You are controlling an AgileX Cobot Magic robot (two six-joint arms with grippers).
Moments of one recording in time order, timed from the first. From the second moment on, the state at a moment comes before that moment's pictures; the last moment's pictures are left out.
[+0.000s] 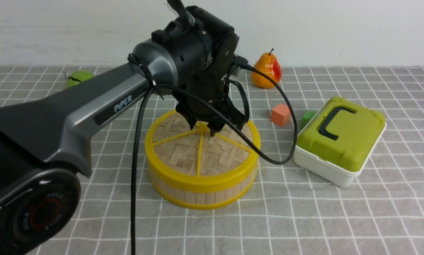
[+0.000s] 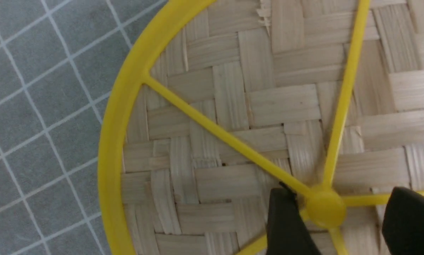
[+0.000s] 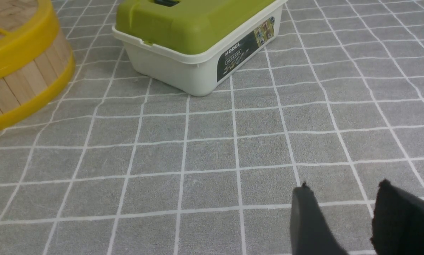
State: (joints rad) right arm 0.00 -0.01 0.02 0.05 0.40 0.10; left arm -0.61 2.20 -2.10 0.28 1.16 -0.22
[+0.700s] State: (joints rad) right arm 0.00 -0.01 0.02 0.05 0.40 0.10; left arm -0.61 2.21 -2.20 0.27 1.23 -0.25
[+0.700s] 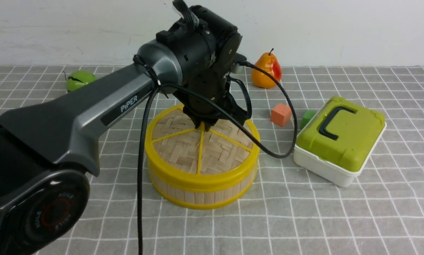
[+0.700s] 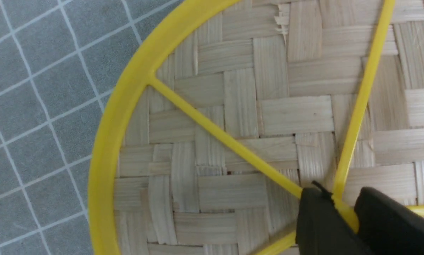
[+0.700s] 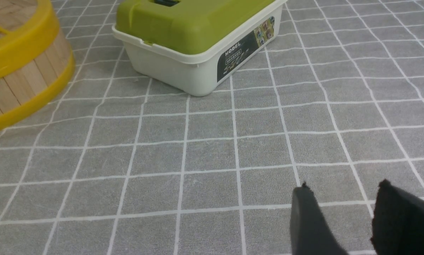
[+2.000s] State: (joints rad) right arm 0.00 -0.01 0.02 0.05 0.40 0.10; left arm -0.04 1.99 -1.51 0.08 0.65 -0.43
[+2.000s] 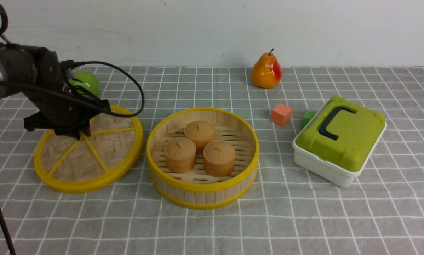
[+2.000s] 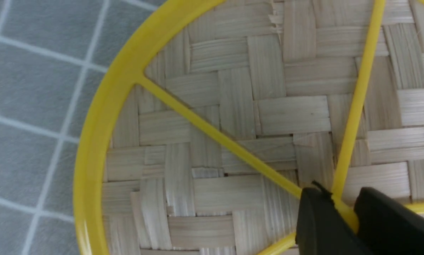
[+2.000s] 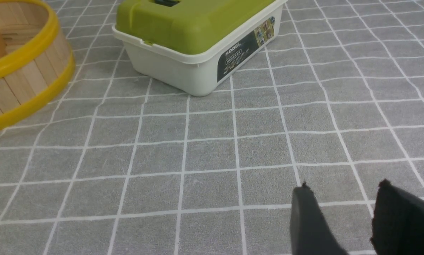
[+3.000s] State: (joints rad) right arm 0.00 -0.01 0.02 0.05 0.40 0.10; left arm -0.17 0.66 -0.71 0.07 0.23 -0.37
